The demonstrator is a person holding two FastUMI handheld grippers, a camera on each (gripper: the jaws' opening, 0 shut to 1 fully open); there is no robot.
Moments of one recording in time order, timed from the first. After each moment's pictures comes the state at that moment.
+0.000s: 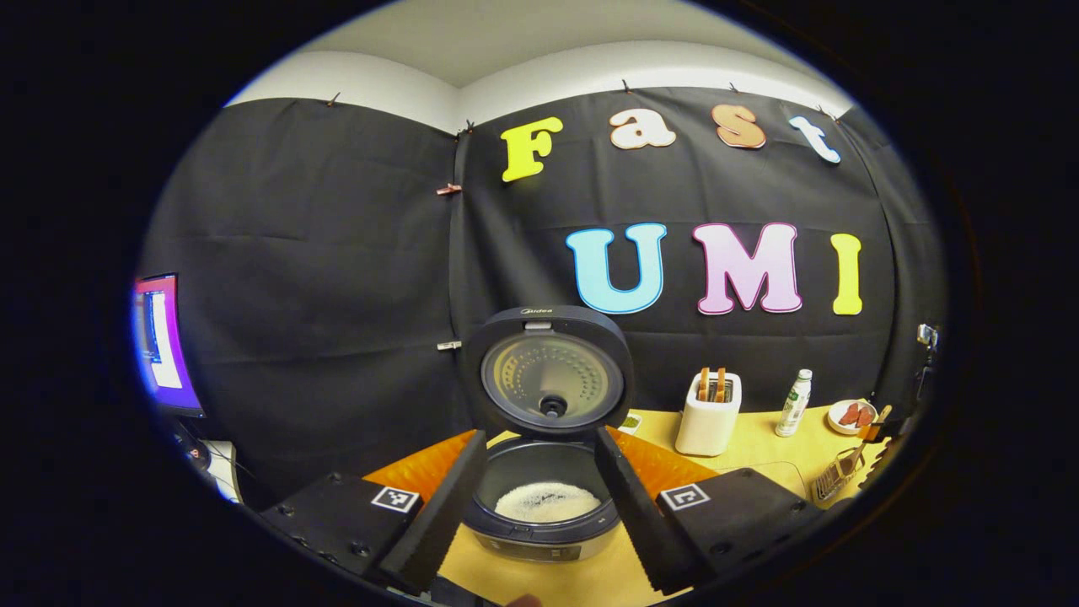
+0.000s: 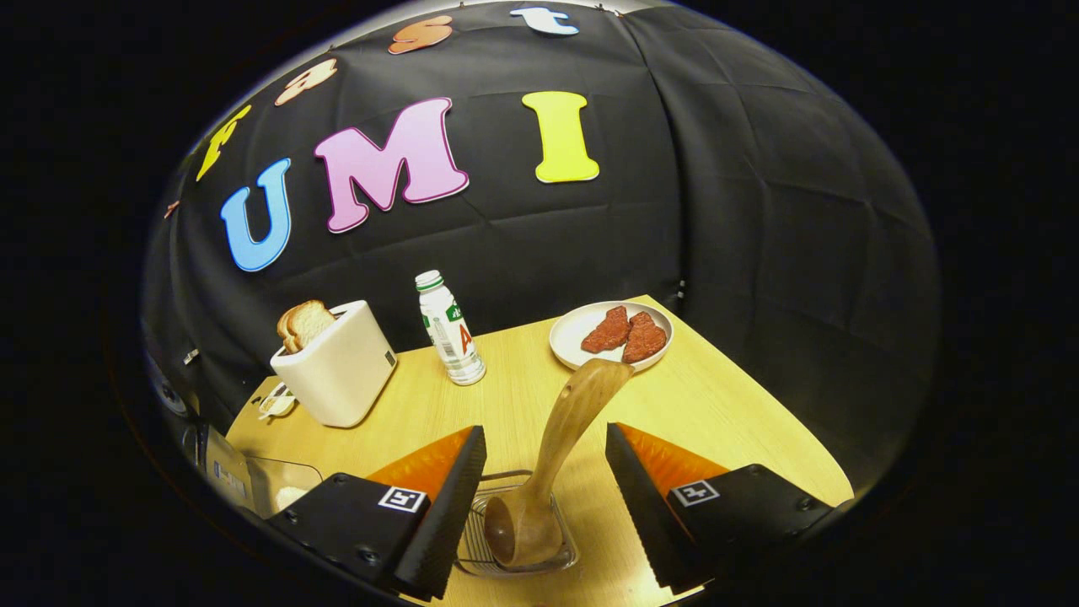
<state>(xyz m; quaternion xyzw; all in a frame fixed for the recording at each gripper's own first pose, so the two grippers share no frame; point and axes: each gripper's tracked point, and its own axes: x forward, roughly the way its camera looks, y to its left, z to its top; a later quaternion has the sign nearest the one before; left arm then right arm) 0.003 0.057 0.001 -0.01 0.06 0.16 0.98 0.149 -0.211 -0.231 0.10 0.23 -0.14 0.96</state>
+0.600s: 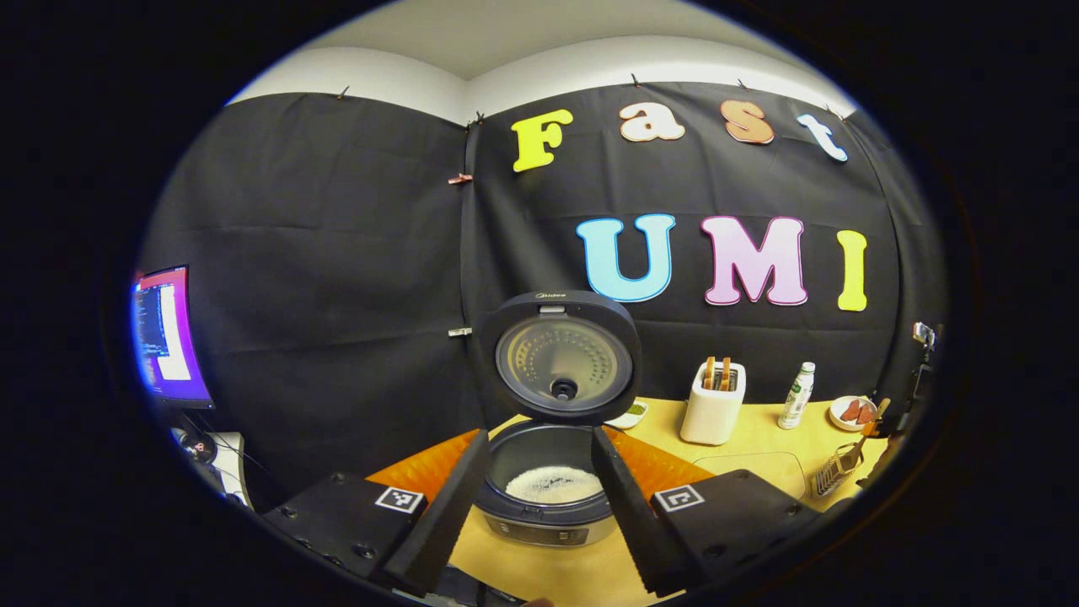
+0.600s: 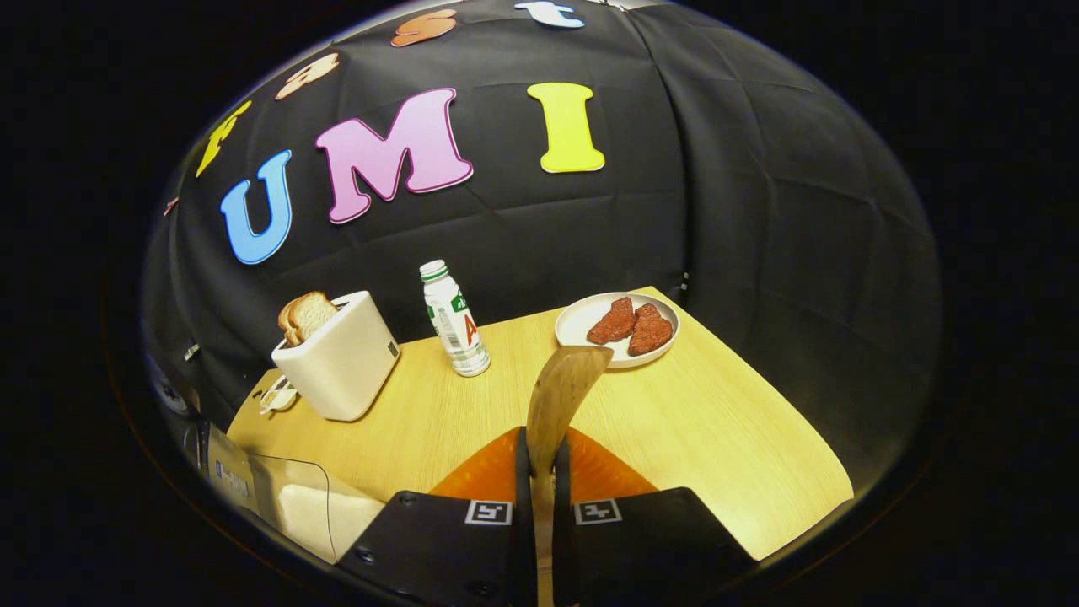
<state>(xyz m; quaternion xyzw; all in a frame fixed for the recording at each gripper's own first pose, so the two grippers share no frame) -0.020 0.061 -0.008 -0.02 0.08 0.17 0.98 0.144 -0.197 -0.227 0.09 0.25 -0.13 0.95</state>
